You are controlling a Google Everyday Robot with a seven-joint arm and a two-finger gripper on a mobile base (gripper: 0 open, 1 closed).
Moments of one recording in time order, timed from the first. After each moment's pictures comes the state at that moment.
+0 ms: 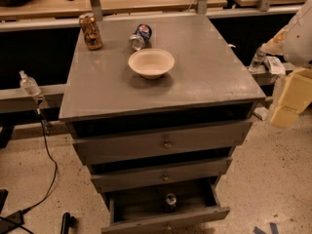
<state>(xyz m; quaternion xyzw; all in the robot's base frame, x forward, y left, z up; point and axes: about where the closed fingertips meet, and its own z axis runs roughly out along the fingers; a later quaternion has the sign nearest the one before) 0.438 -0.216 0.980 -0.60 0.78 -0.04 0.17</state>
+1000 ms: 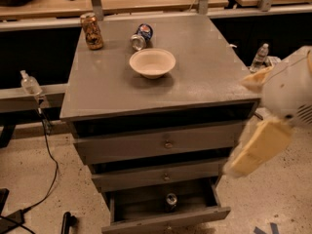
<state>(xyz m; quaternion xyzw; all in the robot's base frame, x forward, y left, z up) 0.383 -0.148 0.947 -0.56 0.78 0.06 0.25</state>
